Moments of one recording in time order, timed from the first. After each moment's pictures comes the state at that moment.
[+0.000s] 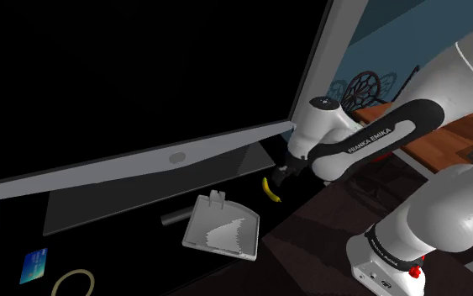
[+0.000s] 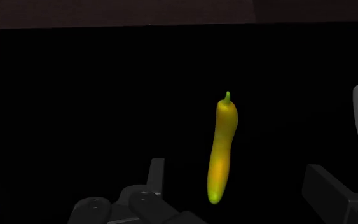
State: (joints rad) arm -0.05 -0.23 0.27 -2.93 0.01 2.75 0.29
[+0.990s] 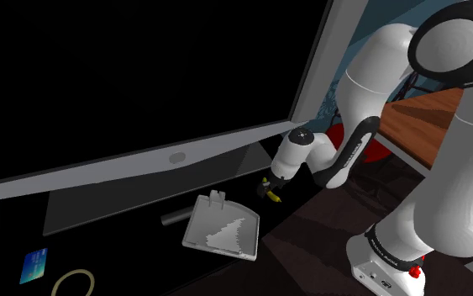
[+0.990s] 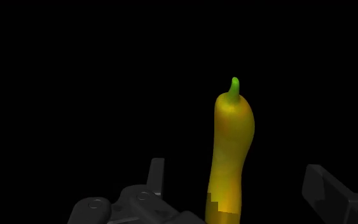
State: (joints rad) arm 0.11 0.33 -0.09 -2.69 -1.10 3.12 1.25
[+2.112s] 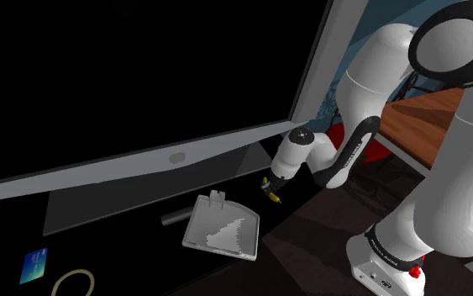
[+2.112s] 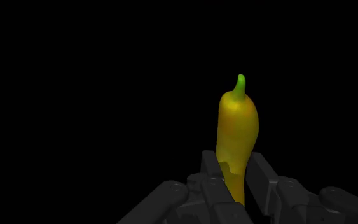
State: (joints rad) arm 0.11 0.33 -0.09 -2.69 -1.10 3.12 1.25
